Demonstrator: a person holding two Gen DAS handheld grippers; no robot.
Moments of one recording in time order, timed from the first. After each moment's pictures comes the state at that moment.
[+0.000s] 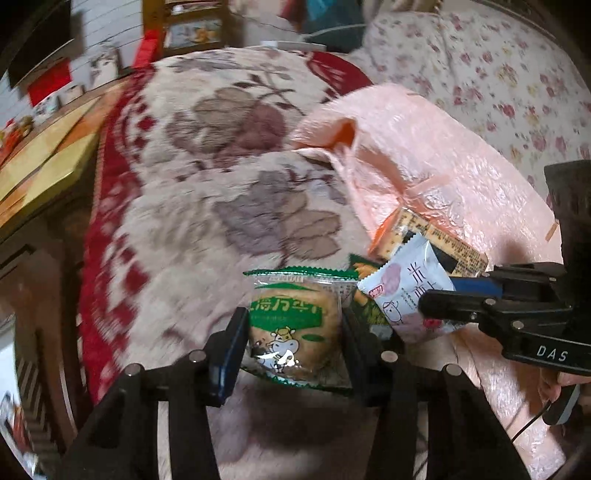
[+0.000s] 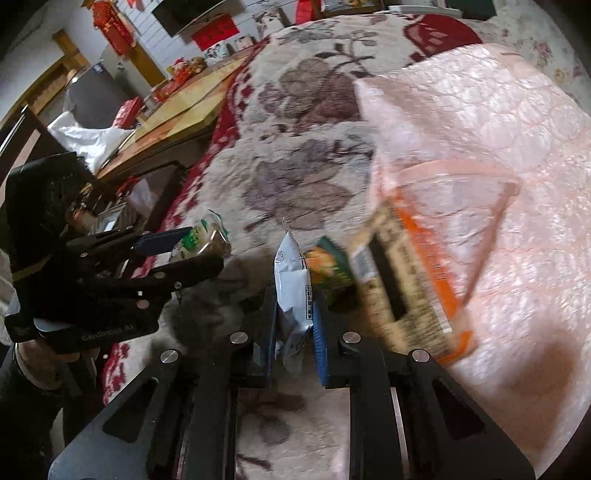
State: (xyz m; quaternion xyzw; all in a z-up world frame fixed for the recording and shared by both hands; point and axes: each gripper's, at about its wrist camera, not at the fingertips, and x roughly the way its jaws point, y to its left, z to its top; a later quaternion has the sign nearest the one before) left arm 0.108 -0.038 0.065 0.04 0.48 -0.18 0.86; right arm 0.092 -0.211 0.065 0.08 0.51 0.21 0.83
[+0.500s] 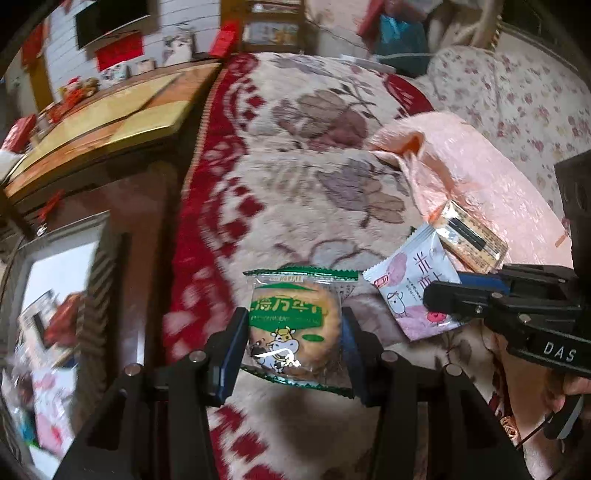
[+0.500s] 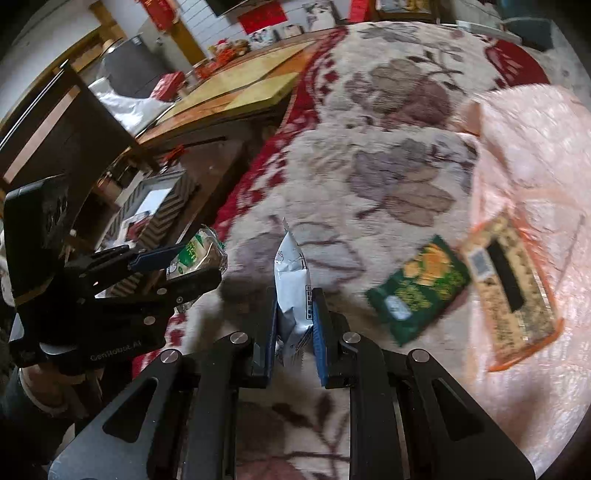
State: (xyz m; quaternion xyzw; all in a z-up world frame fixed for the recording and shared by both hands) left arm 0.038 0.047 0.078 -0.01 0.48 -0.07 0.88; right arm 0.060 -0.124 0.082 0.04 0.50 0.28 0.82
